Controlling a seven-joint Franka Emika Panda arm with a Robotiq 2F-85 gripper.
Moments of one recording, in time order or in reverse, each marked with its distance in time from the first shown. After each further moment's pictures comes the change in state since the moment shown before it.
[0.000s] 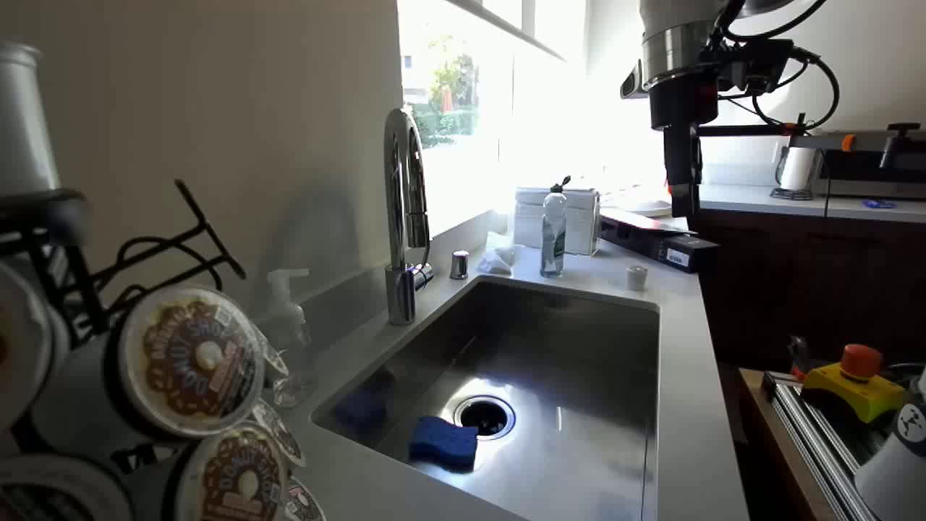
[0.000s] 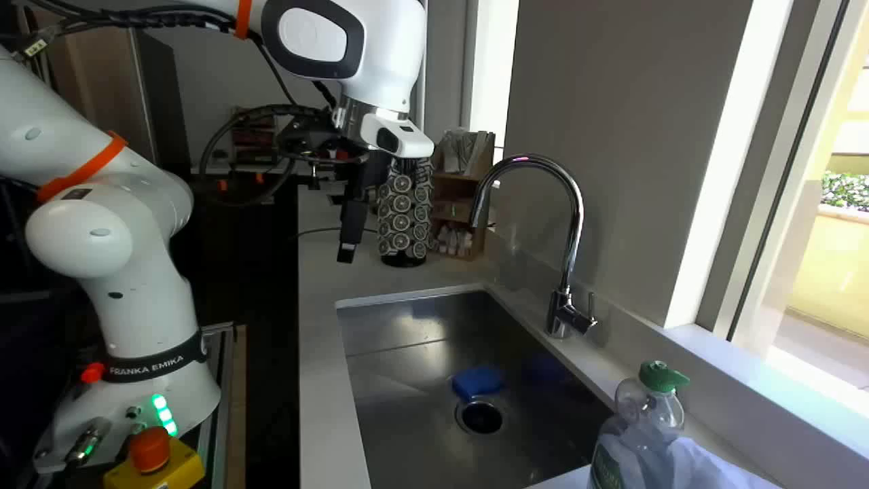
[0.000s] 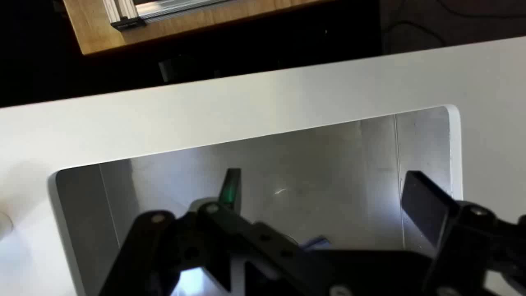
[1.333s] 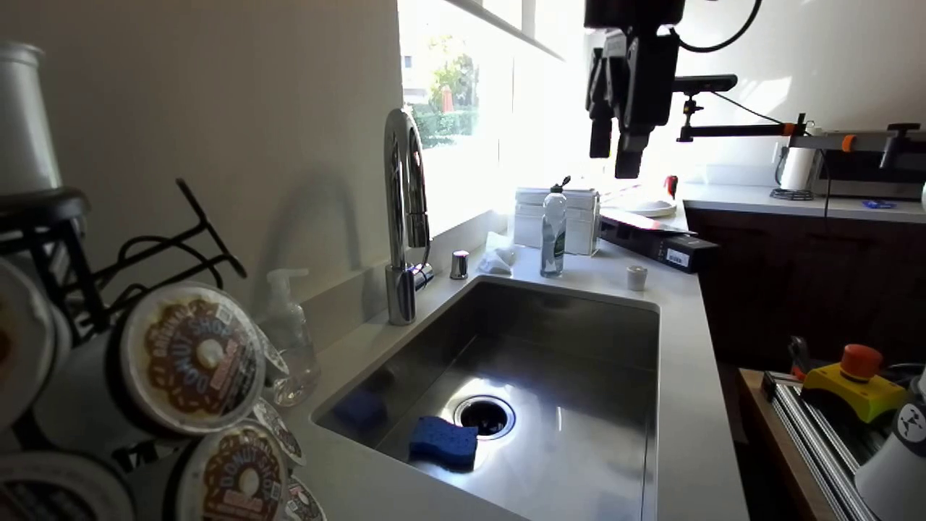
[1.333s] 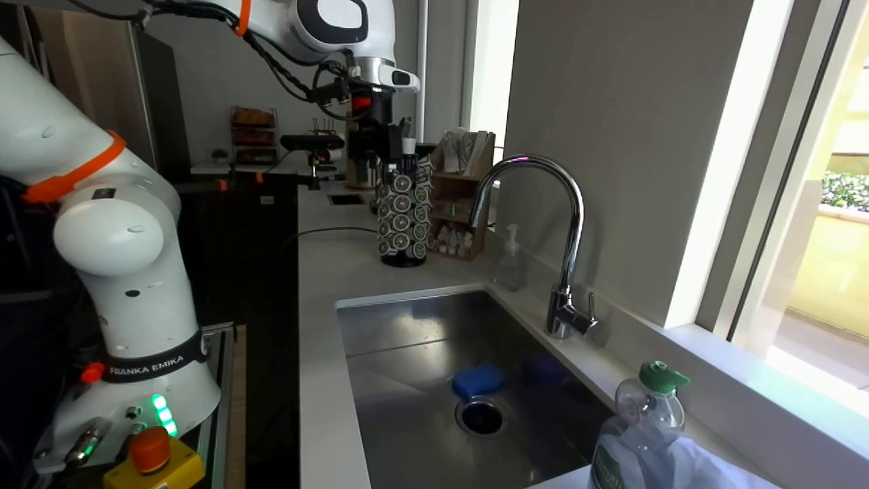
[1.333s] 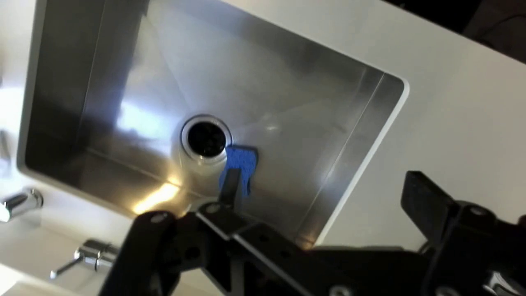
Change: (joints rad) arm 0.260 0.077 0.351 0.199 -0.044 0.097 -0.012
